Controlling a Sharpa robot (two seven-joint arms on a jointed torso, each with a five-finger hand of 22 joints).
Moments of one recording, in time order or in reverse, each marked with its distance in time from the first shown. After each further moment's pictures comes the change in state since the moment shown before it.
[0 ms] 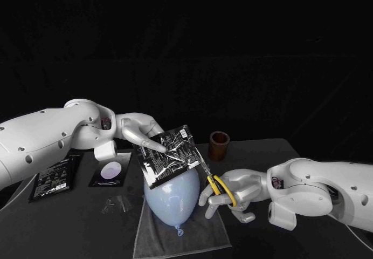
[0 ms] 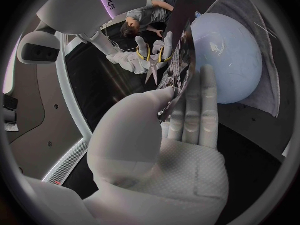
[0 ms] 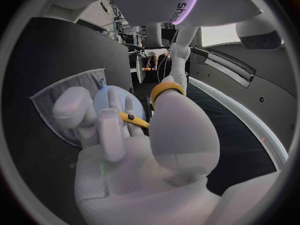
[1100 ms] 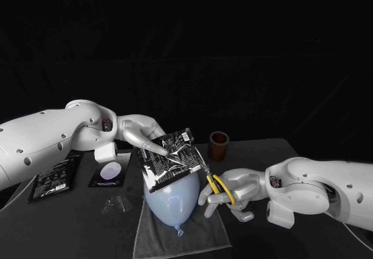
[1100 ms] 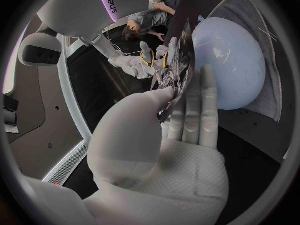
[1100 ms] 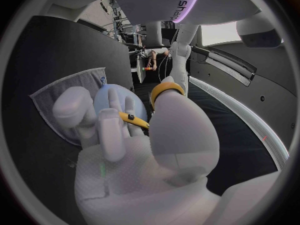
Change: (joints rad) left arm 0.000 -0.008 0.000 0.031 -0.003 0.011 -0.003; left_hand 0.001 0.001 0.000 0.000 0.000 0.002 -0.002 -0.002 0.000 0.000 0.000 0.000 0.000 0.000 -0.004 0.003 0.004 0.000 0.000 0.000 0.005 0.003; right arm 0.000 0.015 0.000 -0.023 0.007 0.009 -0.004; right_hand -0.002 0.011 0.003 -0.003 0.000 -0.001 0.001 0.007 -0.005 -0.003 -0.004 0.000 -0.008 0.000 0.000 0.000 0.000 -0.001 0.000 0.000 -0.004 -0.005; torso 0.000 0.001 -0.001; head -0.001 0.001
